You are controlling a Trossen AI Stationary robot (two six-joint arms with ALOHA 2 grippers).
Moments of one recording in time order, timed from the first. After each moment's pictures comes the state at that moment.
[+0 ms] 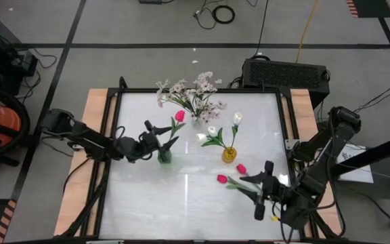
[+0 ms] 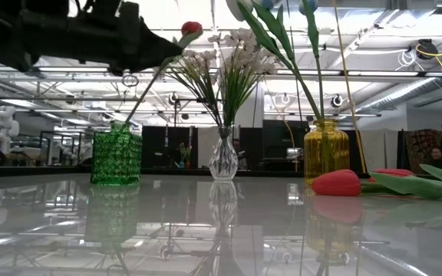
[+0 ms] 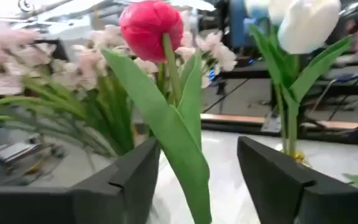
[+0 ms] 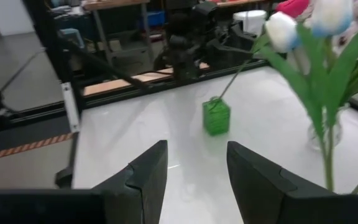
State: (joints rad) left arm -0.22 1.39 0.33 1.21 -0.66 0.18; right arm 0.96 1.36 1.07 -0.42 1.15 0.85
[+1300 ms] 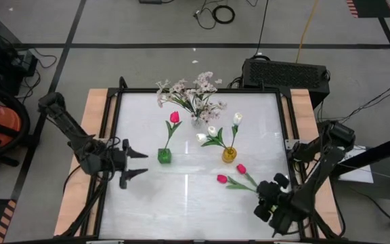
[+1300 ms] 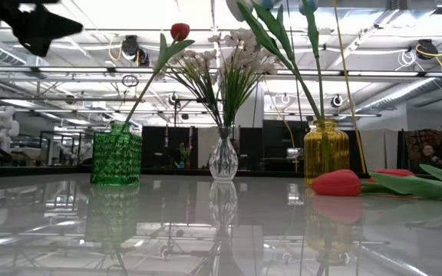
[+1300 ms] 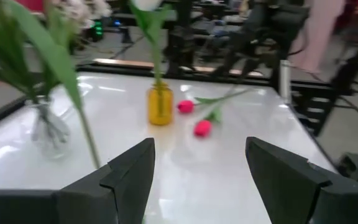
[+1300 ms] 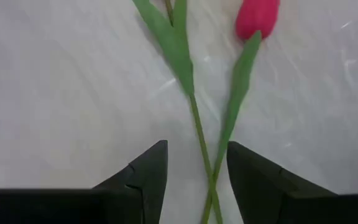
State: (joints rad) left arm -0.84 0.67 0.32 0.11 -0.87 -0.28; right arm 1.00 1.61 1.07 -1.07 0.41 1.65
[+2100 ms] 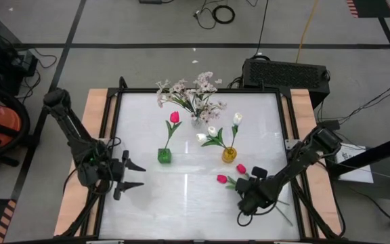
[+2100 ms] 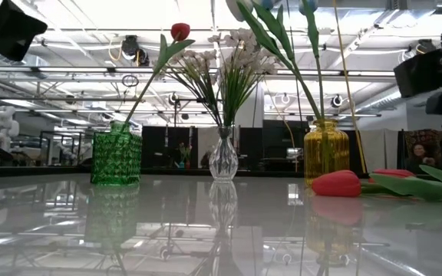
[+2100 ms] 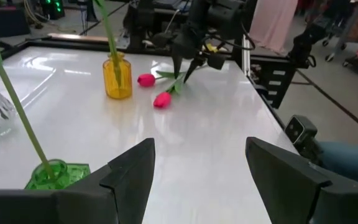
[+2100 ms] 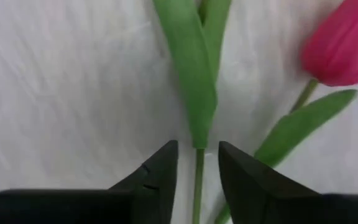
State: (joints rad) left arm -1.01 0.78 0.32 0.10 -0.87 -0.42; right arm 0.69 1.77 1.03 -0.88 0.16 1.07
